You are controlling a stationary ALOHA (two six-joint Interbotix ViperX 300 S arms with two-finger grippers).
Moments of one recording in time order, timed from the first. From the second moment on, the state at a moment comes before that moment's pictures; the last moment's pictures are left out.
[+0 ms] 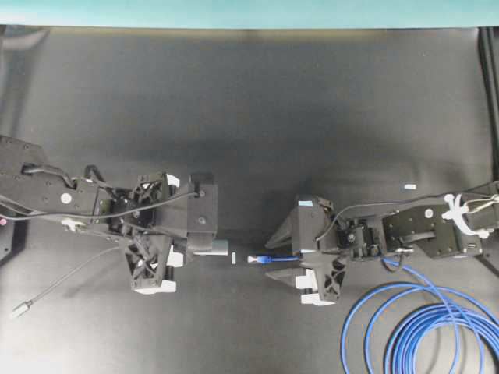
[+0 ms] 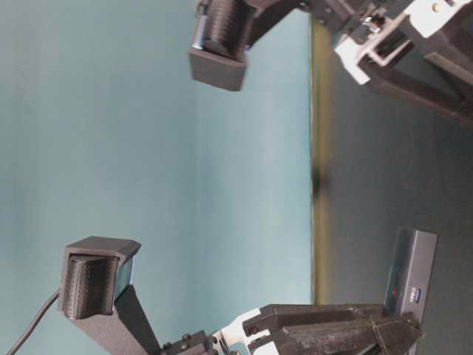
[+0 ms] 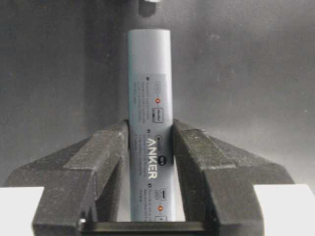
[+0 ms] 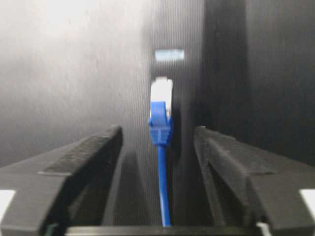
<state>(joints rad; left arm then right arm) -0.10 -0.09 0.64 0.04 0.34 -0.16 0.18 0.22 0.81 0.06 -0.37 0.09</state>
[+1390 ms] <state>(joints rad) -0.10 0.01 0.43 0.04 0.59 -0.02 0.21 0.12 0.86 0.15 -0.56 0.11</state>
